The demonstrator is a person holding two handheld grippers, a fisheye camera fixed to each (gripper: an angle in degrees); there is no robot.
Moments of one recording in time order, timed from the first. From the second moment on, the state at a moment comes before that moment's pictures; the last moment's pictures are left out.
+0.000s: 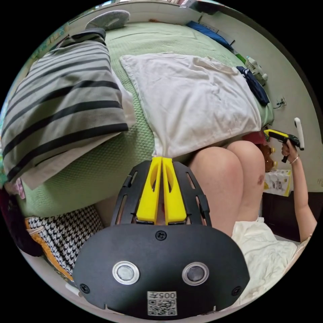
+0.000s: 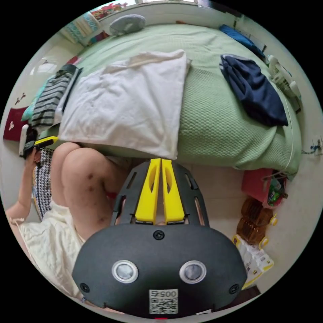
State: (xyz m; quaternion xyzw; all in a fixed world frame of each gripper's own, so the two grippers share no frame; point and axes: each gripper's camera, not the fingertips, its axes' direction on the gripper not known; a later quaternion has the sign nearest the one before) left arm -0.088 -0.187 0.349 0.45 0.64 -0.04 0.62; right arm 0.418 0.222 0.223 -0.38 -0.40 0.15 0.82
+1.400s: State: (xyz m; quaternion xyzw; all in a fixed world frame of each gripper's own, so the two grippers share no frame) left arm -0.179 -0.294 0.145 0.53 0.57 -0.18 0.60; right arm 0.297 -0.013 0.340 -0.27 -0.33 0.13 0.90
